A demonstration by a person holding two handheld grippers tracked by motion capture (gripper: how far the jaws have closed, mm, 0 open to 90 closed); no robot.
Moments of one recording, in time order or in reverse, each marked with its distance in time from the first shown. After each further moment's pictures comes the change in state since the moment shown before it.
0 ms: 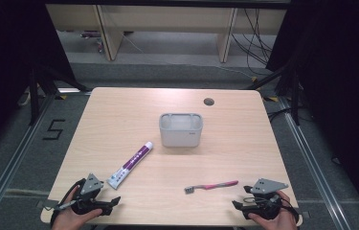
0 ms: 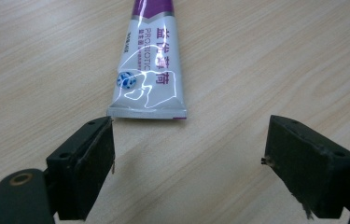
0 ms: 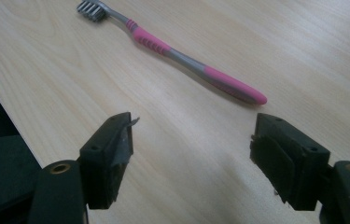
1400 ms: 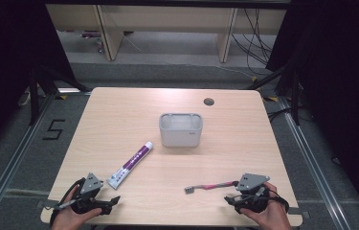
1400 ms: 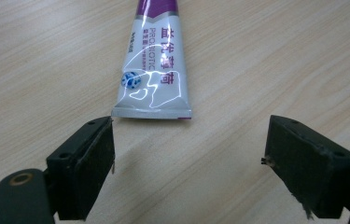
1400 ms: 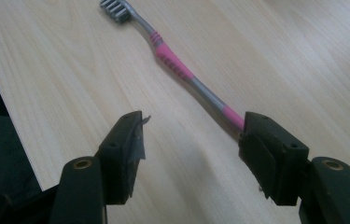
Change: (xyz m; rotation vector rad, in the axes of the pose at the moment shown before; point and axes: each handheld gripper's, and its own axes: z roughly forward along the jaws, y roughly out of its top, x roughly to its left) left arm 0.001 0.001 0.001 -0.005 0.007 -0.007; right arm 0.011 0.035 0.014 0.067 0.006 -0.218
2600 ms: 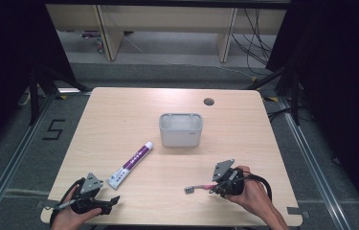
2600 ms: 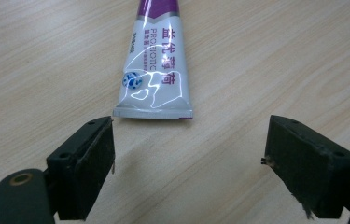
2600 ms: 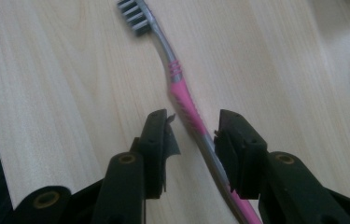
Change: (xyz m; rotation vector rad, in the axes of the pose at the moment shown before) left arm 0.001 0.000 -0.001 0.010 0.001 0.014; right arm -0.006 0.062 0.039 0.222 0.122 -0.212
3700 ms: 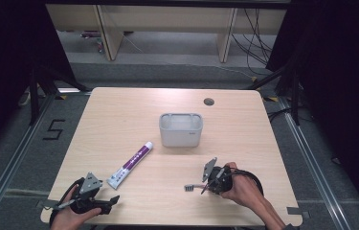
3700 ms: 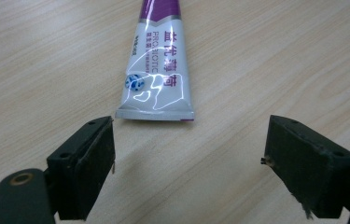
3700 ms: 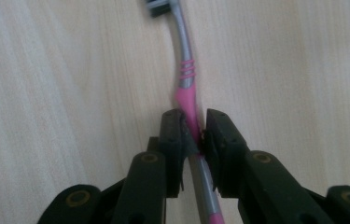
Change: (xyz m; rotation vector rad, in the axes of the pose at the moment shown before) left arm 0.001 0.001 -0.002 0.004 0.002 0.005; right arm -0.005 0.021 0.024 0.178 0.039 -0.098
